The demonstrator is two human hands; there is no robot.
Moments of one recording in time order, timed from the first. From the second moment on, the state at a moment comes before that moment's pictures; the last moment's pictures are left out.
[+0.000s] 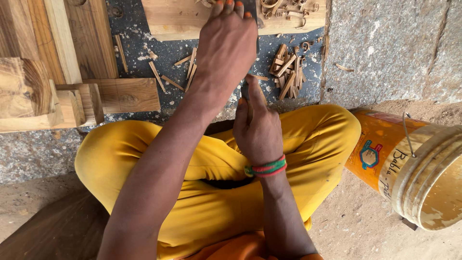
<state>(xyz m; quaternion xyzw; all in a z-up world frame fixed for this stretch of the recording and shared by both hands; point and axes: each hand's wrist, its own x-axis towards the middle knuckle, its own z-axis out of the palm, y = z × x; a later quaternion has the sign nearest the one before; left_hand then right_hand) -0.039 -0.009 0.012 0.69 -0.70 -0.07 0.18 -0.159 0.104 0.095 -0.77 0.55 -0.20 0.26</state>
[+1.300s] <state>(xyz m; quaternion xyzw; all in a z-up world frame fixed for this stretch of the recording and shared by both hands) -0.024 -0.020 -0.015 0.64 -0.72 0.12 0.23 -0.207 0.117 0.070 -0.52 0.57 -0.34 0.54</state>
